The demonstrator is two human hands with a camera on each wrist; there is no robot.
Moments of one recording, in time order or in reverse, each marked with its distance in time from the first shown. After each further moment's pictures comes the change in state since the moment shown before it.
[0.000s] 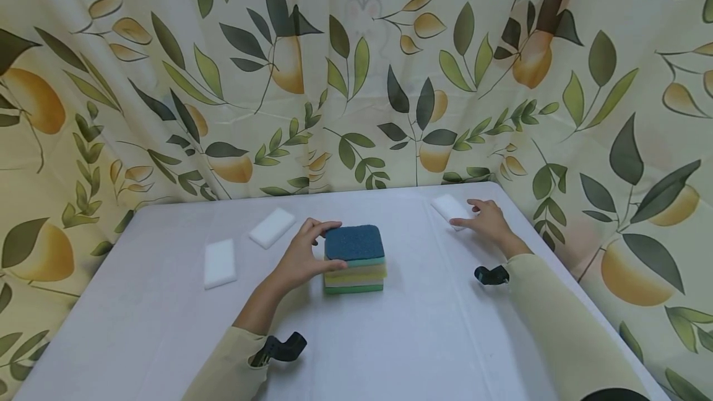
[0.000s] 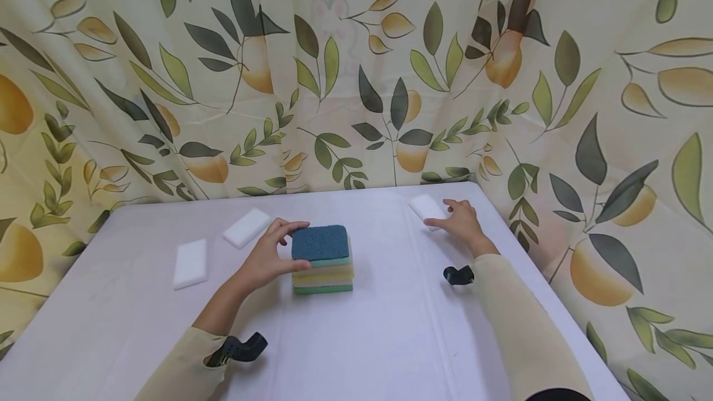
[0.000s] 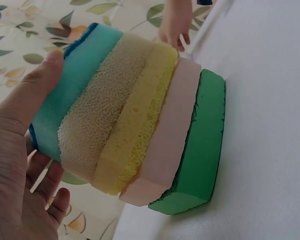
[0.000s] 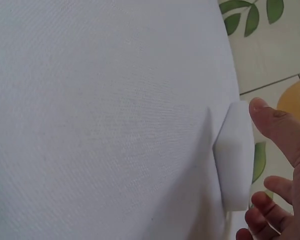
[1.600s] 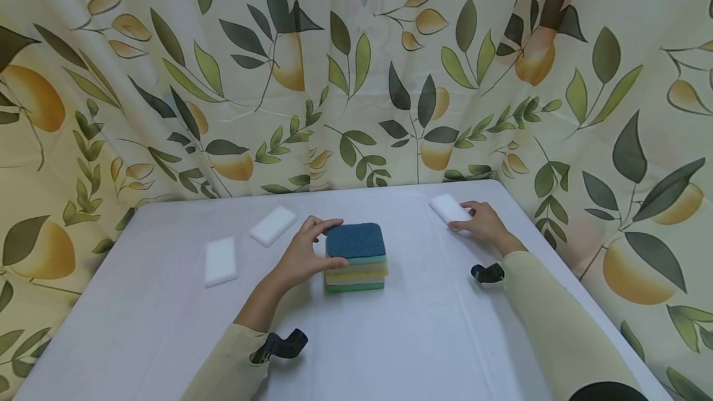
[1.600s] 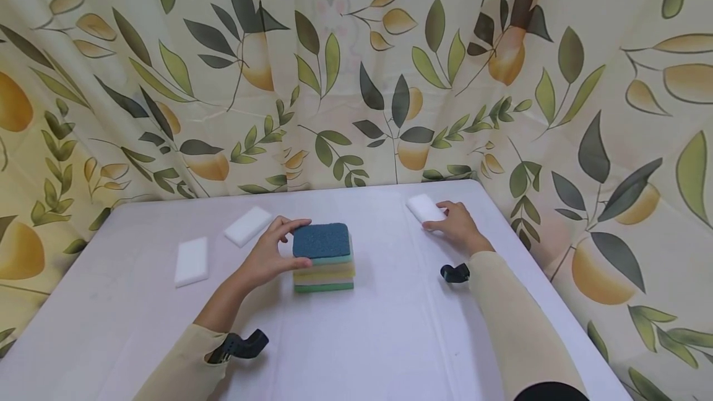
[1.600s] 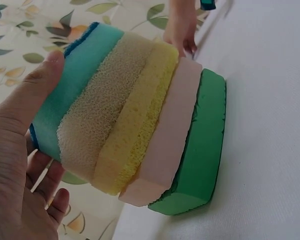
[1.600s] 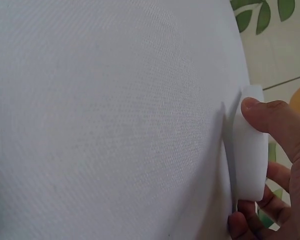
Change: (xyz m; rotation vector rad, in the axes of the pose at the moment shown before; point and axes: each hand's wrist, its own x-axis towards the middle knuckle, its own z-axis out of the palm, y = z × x) left_hand 0.001 -0.002 0.000 -0.008 -0.005 -0.003; right_hand 0.001 -0.005 0.009 0.014 -0.080 0.054
